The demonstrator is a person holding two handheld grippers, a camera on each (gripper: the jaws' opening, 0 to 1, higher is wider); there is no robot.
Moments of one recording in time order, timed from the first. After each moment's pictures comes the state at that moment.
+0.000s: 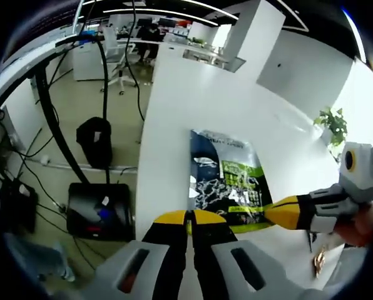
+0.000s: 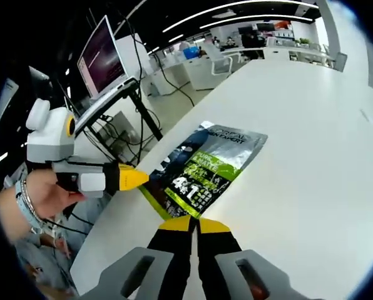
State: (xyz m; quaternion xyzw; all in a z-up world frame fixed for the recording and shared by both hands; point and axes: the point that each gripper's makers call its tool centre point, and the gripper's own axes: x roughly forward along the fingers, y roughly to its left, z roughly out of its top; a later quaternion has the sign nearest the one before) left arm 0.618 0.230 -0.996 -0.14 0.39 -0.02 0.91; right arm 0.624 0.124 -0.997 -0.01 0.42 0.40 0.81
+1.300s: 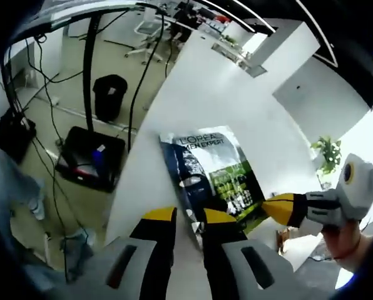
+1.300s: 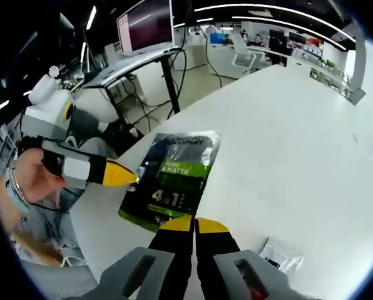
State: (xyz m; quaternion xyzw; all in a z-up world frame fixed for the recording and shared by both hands) left arm 0.498 0.187 -0.993 -0.27 0.43 0.02 0.86; right arm 0.525 0.078 -0.992 -0.15 0.45 0.45 0.76
